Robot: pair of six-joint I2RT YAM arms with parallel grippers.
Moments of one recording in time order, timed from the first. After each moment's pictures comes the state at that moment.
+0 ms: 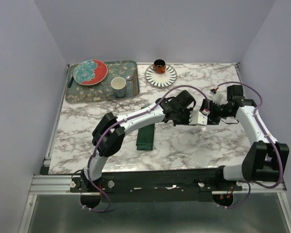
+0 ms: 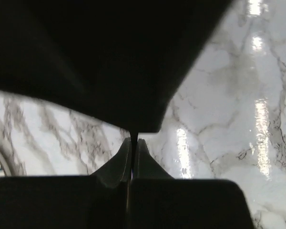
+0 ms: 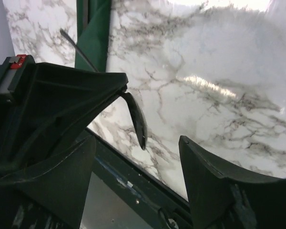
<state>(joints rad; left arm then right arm) -0.99 2.06 1.78 -0.62 0.24 0.79 -0.08 1.37 1.02 -0.85 -0.76 0.03</state>
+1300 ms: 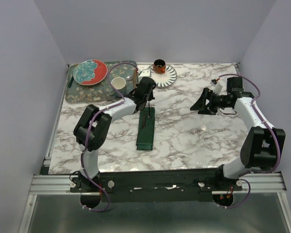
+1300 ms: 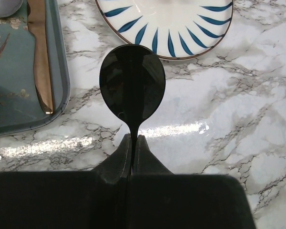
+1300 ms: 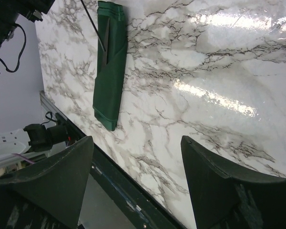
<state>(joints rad) -0.62 1.93 1.34 0.06 -0.33 -0.46 -0.09 1.53 1.14 -0.69 -0.84 0.13</state>
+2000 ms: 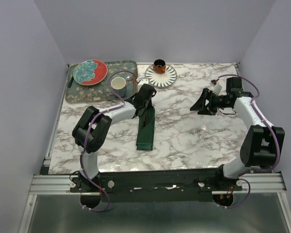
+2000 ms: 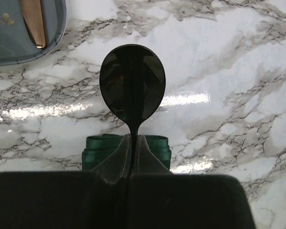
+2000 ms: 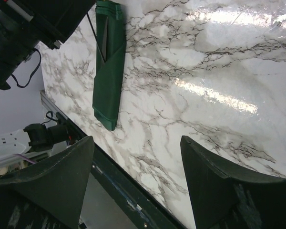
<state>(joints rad) -0.63 1.91 1.26 -0.03 -0.30 -0.56 -0.09 1.54 1.14 -0.69 -0.84 0.13</state>
